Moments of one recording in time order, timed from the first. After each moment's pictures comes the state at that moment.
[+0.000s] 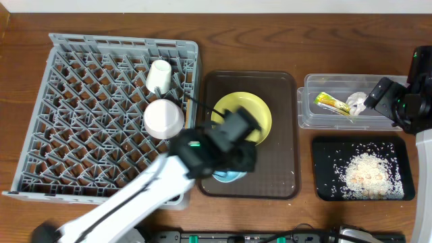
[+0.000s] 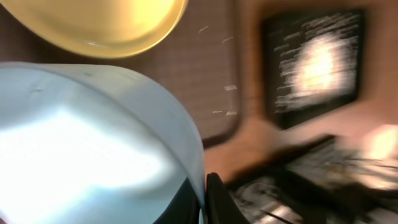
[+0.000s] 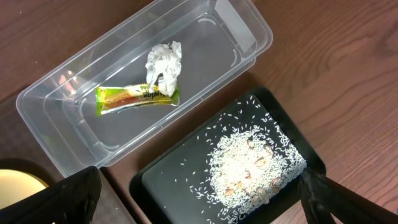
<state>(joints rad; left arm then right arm) -0.82 1.33 1.21 -0.92 0.26 -0.78 -0.18 1.36 1.52 -1.27 0.24 0.44</state>
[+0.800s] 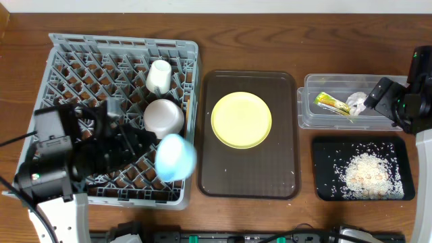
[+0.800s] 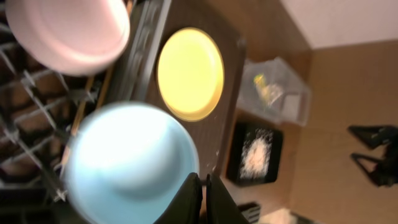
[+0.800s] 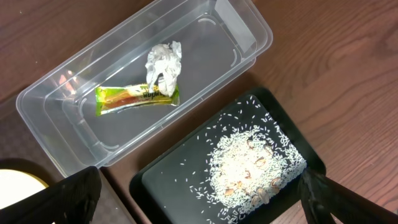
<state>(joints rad) 0.30 1.01 1.17 -1.28 0.80 -0.28 -0.18 1.36 1.52 -1.27 0.24 0.44</state>
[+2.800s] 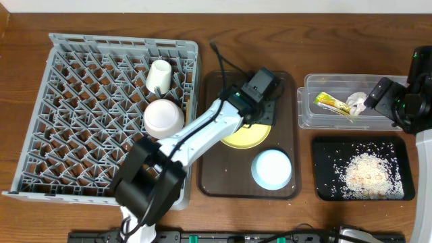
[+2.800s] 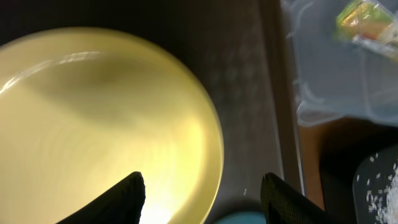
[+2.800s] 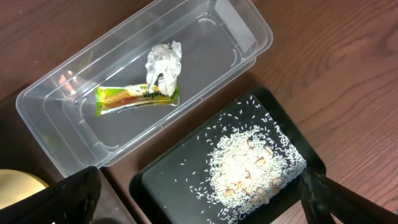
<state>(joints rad) -0.74 1.96 1.49 -0.60 0.08 -0.56 -0.18 1.36 1.52 -1.27 0.24 0.44</state>
